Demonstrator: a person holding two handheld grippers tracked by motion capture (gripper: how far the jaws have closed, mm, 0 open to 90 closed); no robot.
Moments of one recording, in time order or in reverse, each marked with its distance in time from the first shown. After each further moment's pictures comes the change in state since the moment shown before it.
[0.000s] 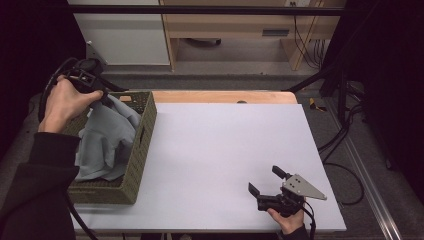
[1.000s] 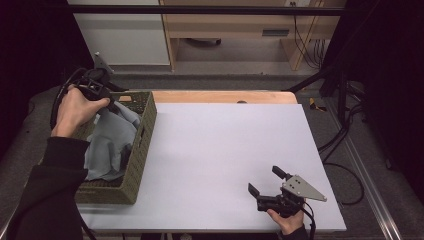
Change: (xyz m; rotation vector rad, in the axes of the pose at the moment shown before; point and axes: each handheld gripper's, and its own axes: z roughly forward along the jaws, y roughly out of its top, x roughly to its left) left arm 0.006 0.000 0.041 0.030 -0.041 -0.004; right arm 0.001 -0.001 -0.001 -0.011 -0.005 -0.011
